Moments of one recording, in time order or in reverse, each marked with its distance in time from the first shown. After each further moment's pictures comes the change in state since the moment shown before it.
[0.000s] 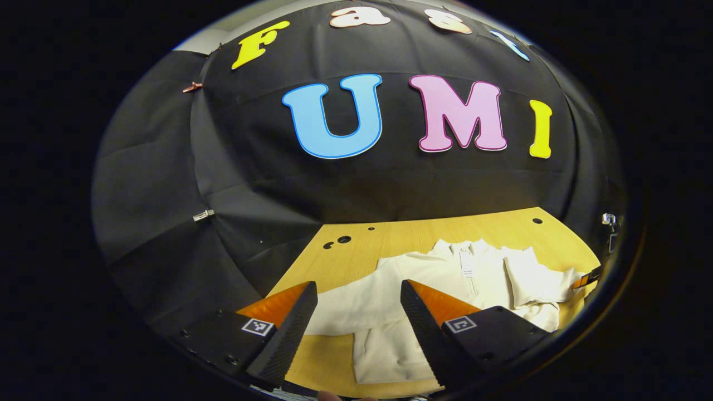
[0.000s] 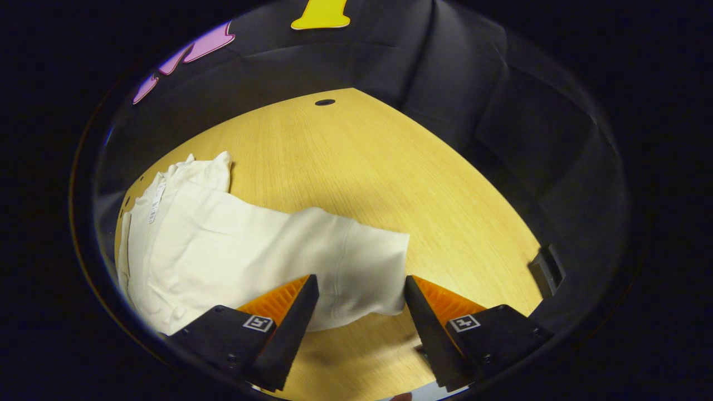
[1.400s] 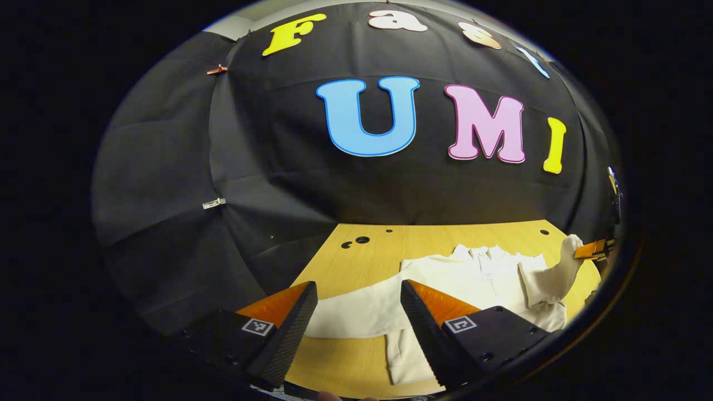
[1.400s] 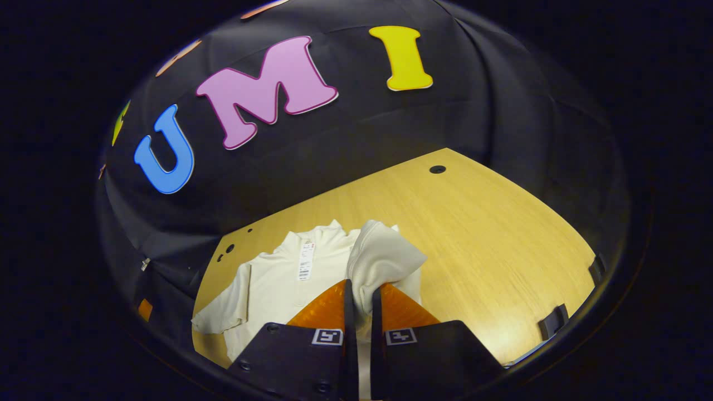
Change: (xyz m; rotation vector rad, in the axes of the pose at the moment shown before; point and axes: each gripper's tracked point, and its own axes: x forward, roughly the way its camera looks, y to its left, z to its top) left arm 0.014 0.091 -0.021 -0.091 -0.022 -0.003; right arm -0.155 0.240 0.063 0.032 -0.258 0.454
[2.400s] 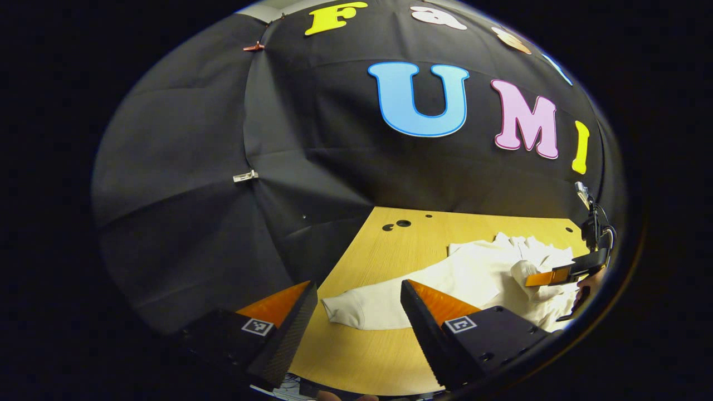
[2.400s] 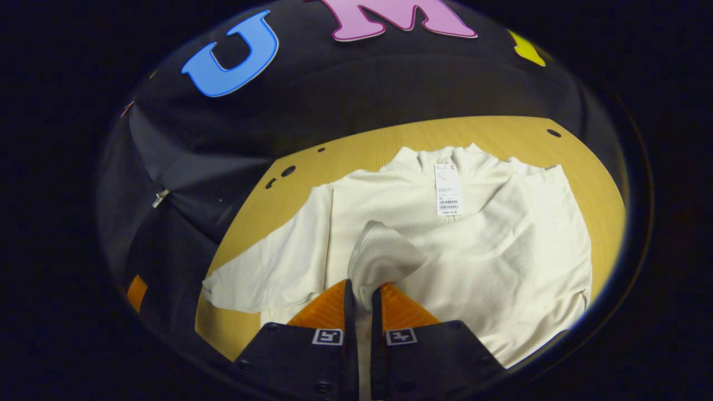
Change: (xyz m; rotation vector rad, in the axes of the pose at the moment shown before) left arm 0.032 0.108 -0.059 -0.065 0.061 0.094; right arm 0.093 0.202 -0.179 -0.179 0.298 0.178
